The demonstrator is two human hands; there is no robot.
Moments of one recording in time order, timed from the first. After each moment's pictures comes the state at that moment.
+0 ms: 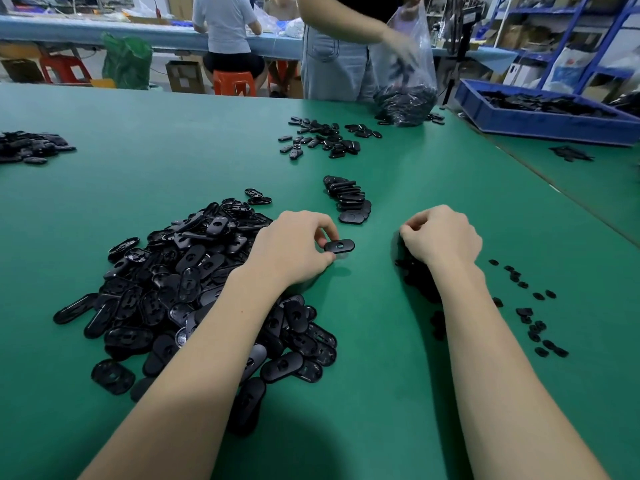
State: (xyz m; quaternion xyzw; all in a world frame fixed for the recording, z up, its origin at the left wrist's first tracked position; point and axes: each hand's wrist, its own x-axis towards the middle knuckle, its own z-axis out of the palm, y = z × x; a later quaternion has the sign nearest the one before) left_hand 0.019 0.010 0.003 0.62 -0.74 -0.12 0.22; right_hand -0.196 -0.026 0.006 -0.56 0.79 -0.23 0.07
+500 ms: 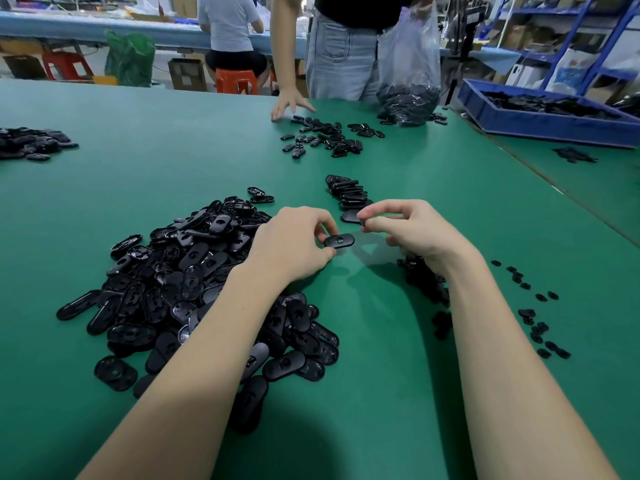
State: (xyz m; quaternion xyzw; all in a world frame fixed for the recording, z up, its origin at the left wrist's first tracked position) left_hand 0.022 0.008 0.003 0.63 -0.74 -0.10 0.24; right_hand -0.179 -0.012 0.027 -0.63 0.57 -0.32 0.42
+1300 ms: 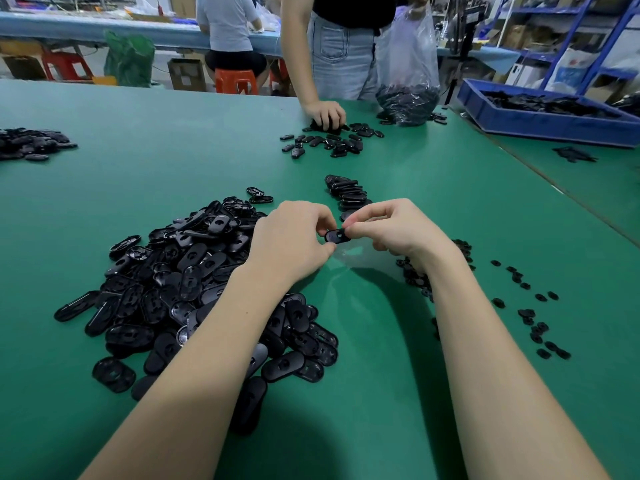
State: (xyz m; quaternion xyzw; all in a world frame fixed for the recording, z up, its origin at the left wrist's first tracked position) left_hand 0.014 0.018 0.012 0.65 -0.72 -0.03 0.25; right_hand -0.160 -0.011 0.029 -0.64 0.58 -0.31 0.40
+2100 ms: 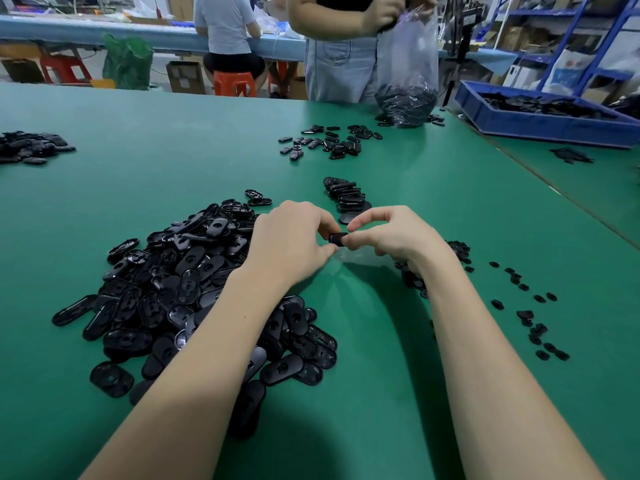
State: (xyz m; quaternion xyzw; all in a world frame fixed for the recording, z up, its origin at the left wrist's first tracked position) left_hand 0.013 0.020 0.017 0.62 -0.74 0.02 0.26; right_hand -0.160 -0.012 0.027 -0.63 0.63 -0.27 0.38
